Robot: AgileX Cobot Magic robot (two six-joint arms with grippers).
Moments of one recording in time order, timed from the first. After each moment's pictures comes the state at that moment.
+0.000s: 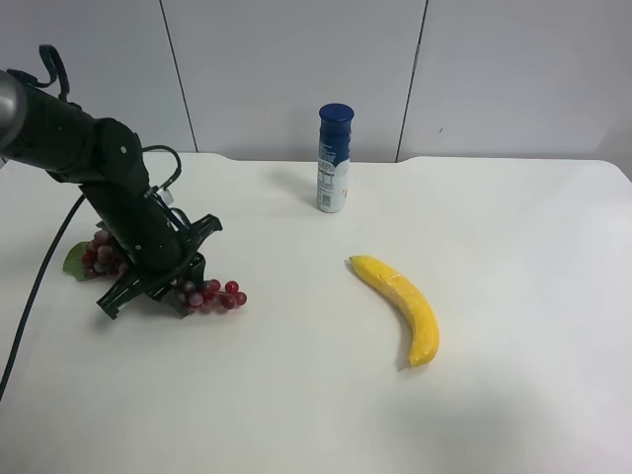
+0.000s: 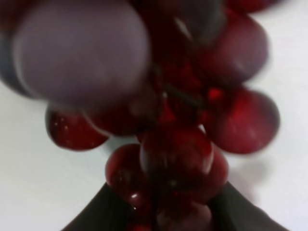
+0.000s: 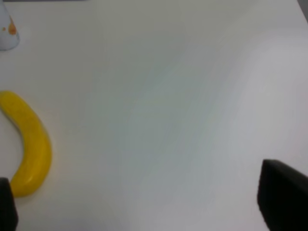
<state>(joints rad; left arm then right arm) -0.36 1.93 -1.02 -0.27 0.59 -1.05 0.02 0.00 -0.51 0.03 1.06 -0.05</state>
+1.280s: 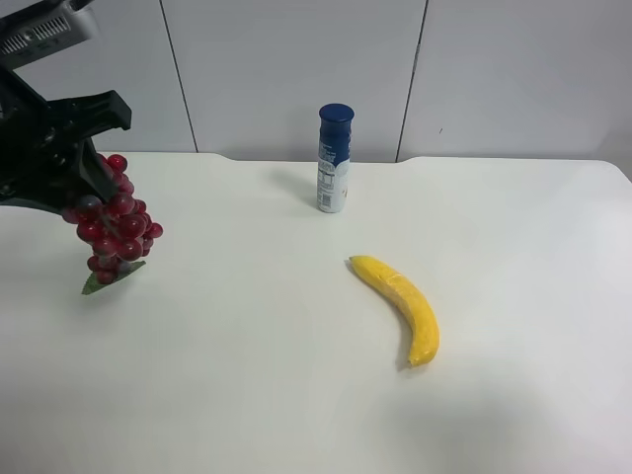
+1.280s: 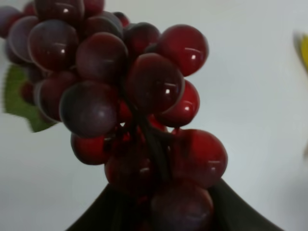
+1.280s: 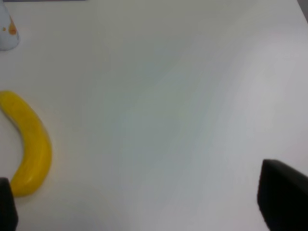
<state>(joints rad) -0.36 1.25 -1.02 -0.18 0.95 -0.42 0.02 0.00 -0.51 0.03 1.06 -0.05</state>
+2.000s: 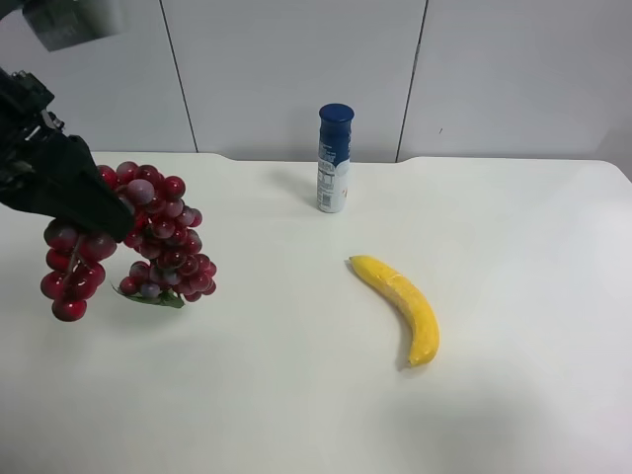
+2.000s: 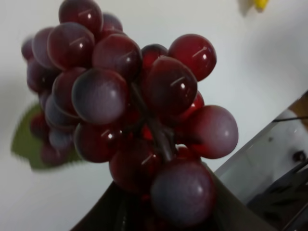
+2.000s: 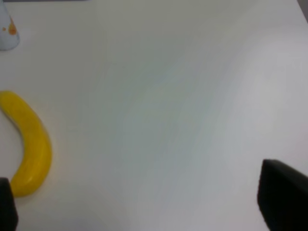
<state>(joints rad) -0.42 1.21 -1.06 -0.38 1.10 0.27 0.02 0.00 -0.51 0.03 1.06 -0.05</state>
